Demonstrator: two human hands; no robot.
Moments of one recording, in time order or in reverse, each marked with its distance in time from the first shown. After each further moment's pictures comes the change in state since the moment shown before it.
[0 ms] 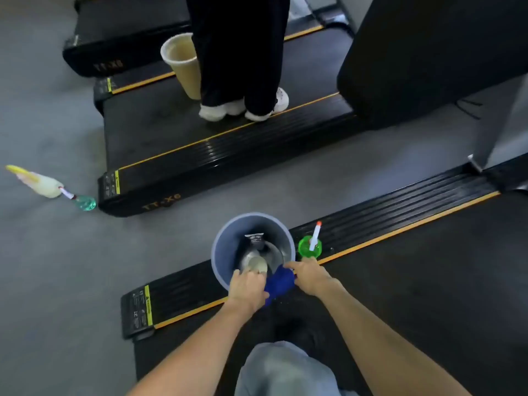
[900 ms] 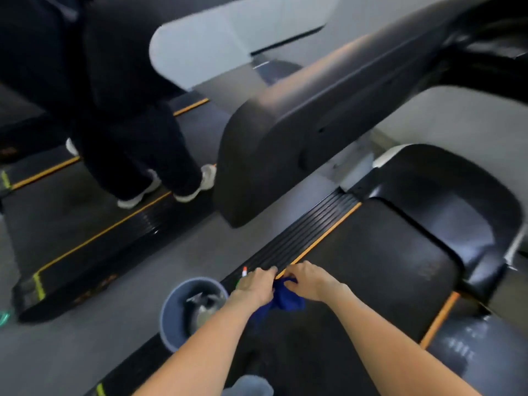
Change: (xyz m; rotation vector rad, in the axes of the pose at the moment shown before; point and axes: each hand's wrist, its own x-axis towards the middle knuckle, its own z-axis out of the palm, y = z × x) left_hand -0.103 0.162 -0.262 -0.082 -0.026 0.400; right_hand -0.261 0.073 -0.201 0.254 0.246 0.195
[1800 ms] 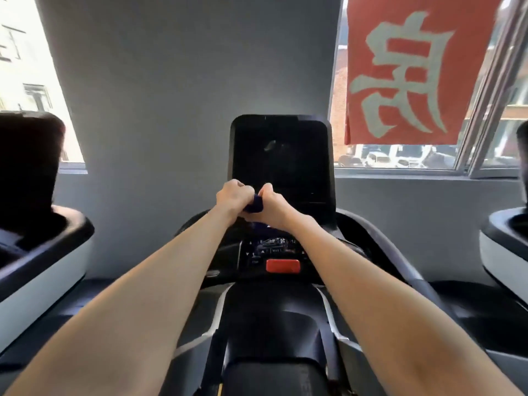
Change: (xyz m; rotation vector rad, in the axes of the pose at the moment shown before) left_hand -0.043 0.584 -0.477 -0.614 0.338 0.688; right_hand -0.334 0.204 -0.537 0.502 1.171 0.350
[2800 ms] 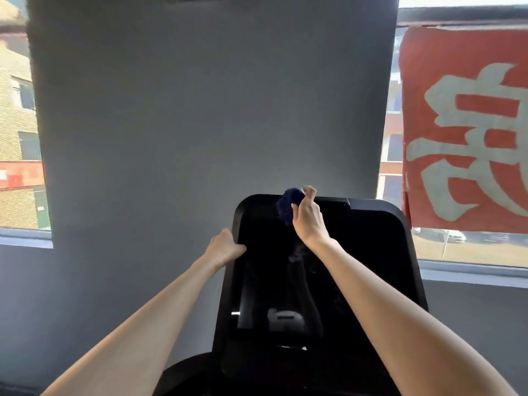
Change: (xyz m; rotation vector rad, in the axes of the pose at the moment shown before) left_hand 0.529 0.035 0.032 0.274 -0.006 0.141; right_hand 0.538 0.118 -0.119 0.033 0.533 -0.084
